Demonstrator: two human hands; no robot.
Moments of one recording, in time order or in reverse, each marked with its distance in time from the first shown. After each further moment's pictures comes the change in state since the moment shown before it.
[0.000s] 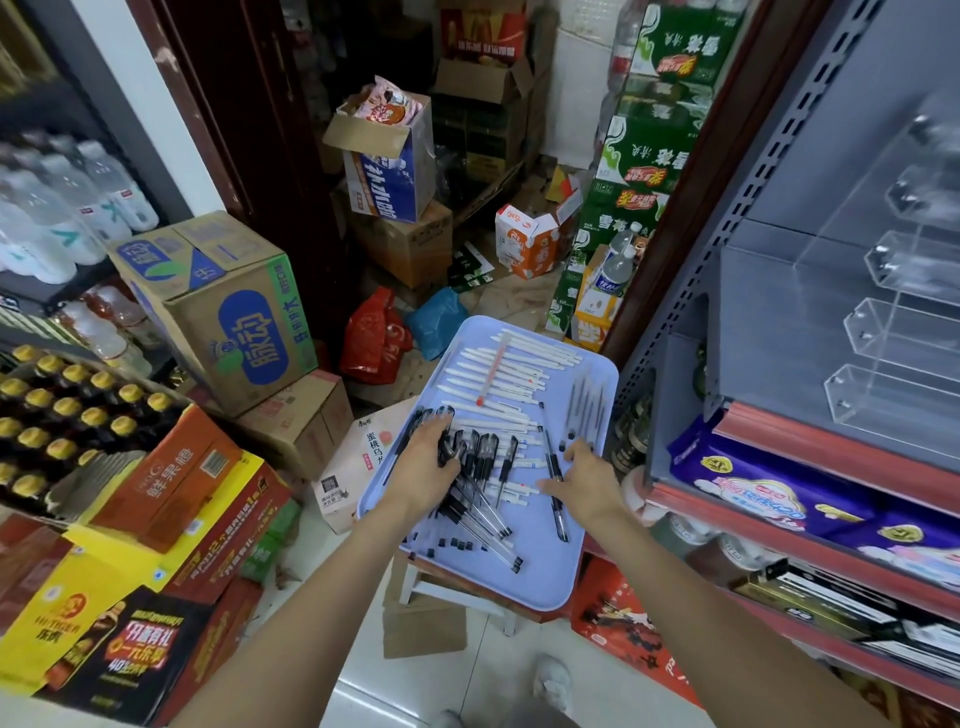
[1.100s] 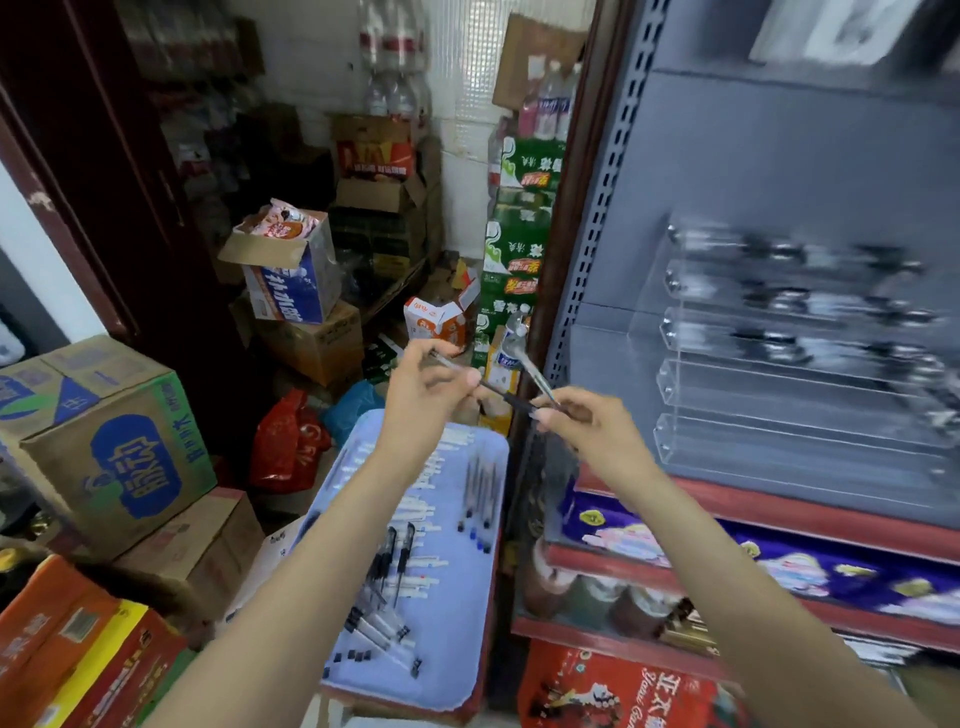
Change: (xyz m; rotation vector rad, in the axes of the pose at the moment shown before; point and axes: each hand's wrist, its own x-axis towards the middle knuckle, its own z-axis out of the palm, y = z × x) left_hand 0.004 0.217 -0.024 -0.734 0.116 0.359; right_hand -0.069 -0.023 -0.184 0.530 0.295 -0.401
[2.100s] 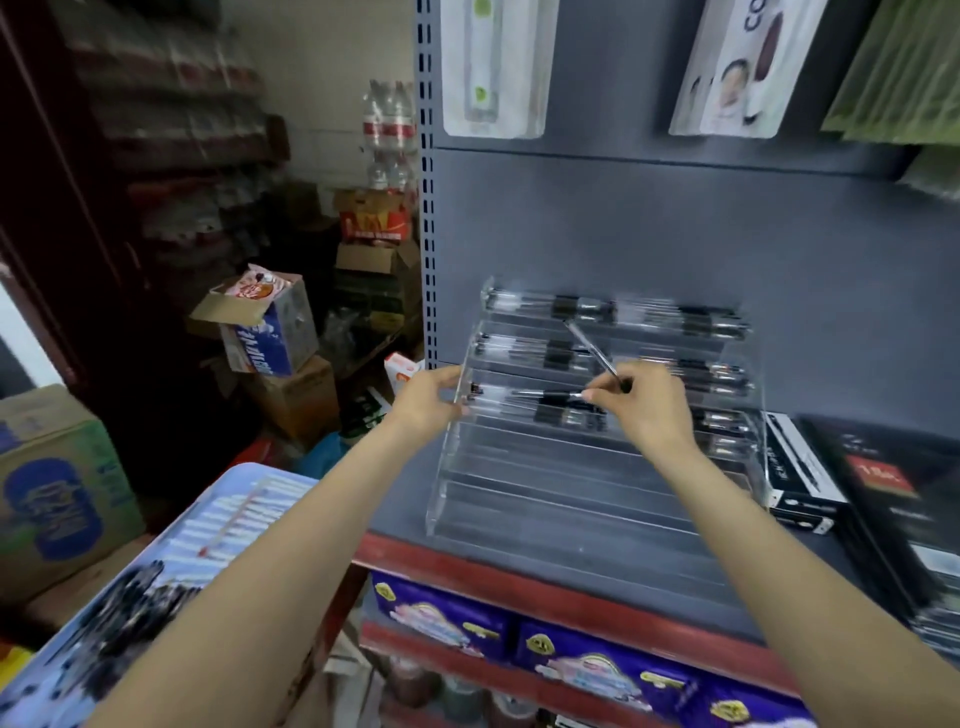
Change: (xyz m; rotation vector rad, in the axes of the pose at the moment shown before) left_hand 0.062 0.012 0.267 0.645 -0.156 -0.075; right_hand 0.068 0.076 -0.303 -0.433 0.309 -0.112
